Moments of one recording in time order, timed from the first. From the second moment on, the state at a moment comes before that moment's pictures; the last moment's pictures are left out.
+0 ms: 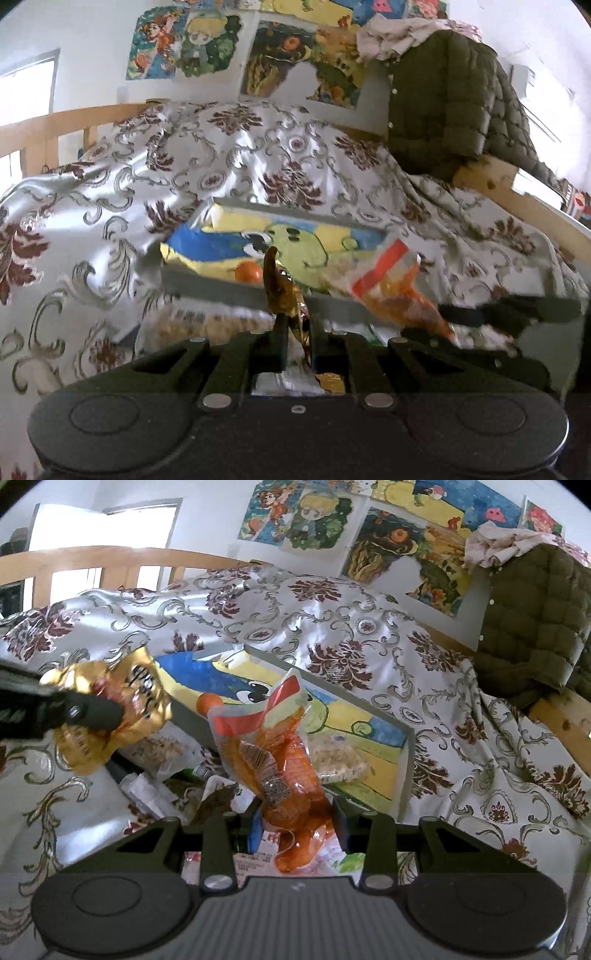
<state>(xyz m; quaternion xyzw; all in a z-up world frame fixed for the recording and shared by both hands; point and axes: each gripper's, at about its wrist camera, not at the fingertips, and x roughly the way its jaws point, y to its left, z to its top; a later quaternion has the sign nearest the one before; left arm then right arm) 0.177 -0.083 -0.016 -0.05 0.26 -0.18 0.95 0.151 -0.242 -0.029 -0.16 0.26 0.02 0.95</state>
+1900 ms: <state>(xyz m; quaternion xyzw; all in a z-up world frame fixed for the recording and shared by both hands) 0.327 -0.111 -0.052 -0.09 0.30 -0.16 0.94 0.249 -0.282 -0.034 -0.06 0.25 -0.04 0.97</state>
